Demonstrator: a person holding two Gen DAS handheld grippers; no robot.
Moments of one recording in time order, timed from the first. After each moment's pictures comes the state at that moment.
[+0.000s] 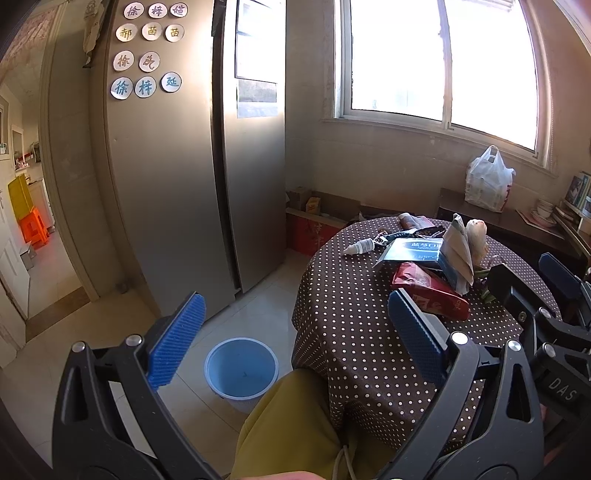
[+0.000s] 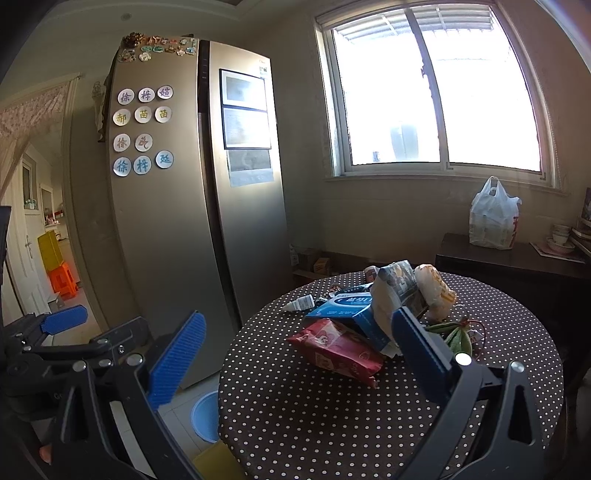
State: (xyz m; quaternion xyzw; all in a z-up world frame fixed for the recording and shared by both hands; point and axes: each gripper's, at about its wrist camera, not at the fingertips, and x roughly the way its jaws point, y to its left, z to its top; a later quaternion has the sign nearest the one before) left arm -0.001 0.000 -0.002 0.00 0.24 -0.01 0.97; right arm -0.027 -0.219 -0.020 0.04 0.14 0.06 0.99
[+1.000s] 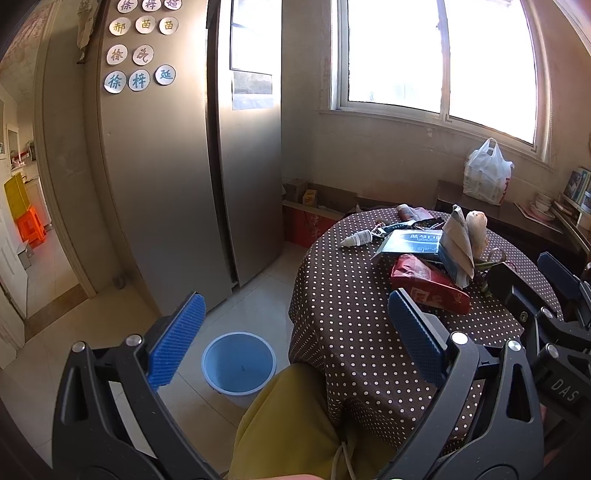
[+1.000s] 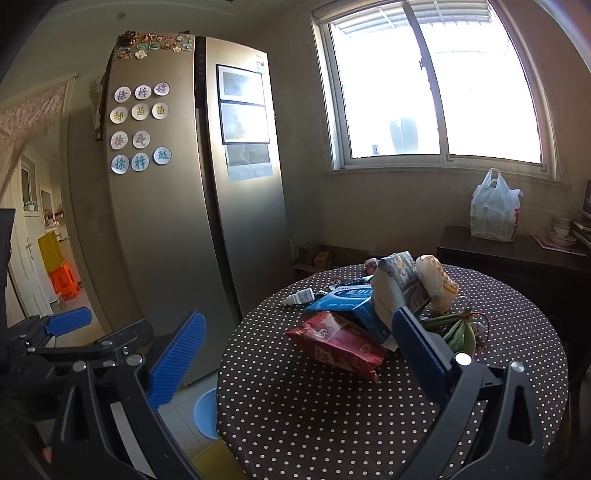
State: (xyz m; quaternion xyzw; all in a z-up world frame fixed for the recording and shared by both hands) left arm 0.009 -0.005 -0.008 0.00 0.25 -0.02 0.97; right arm -0.022 -0.223 -0.026 0.05 0.15 0.06 0.99
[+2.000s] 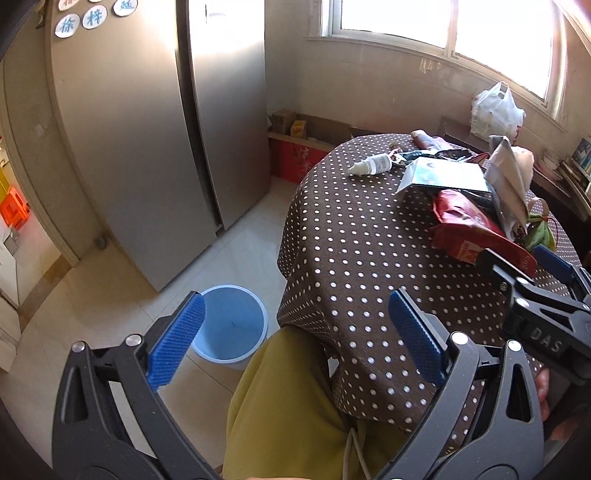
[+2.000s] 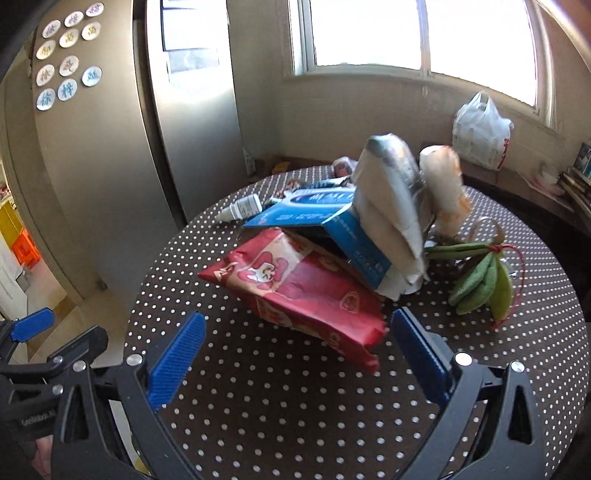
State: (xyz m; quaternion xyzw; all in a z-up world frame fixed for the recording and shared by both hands) left arm 0.111 -0.006 -0.086 0.01 0.38 -0.04 0.92; right arm 0.105 -0.227 -0.104 0.05 0.34 -0.01 0.94
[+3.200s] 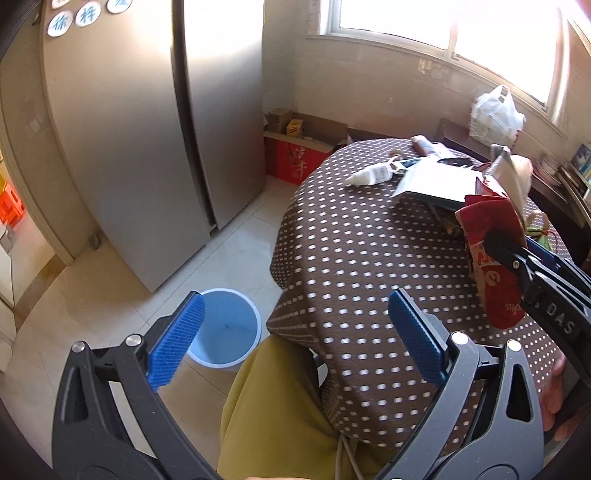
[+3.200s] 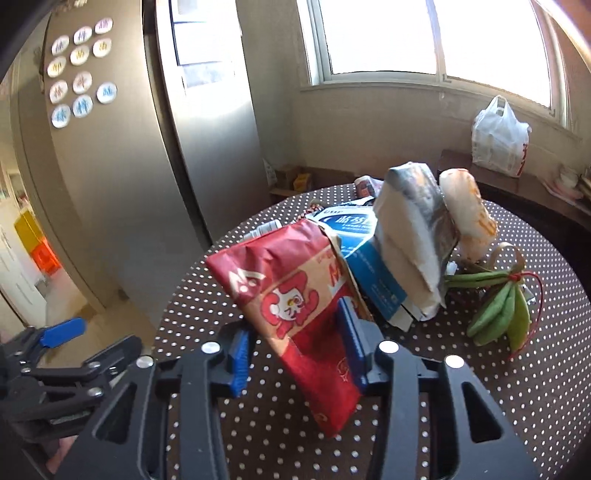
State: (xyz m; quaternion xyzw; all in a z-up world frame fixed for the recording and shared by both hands) left arm 0.128 -0.016 -0.076 0.01 0.38 -0.06 0.92; right arm 0.107 -0.236 -0.084 0.07 0.31 0.04 0.95
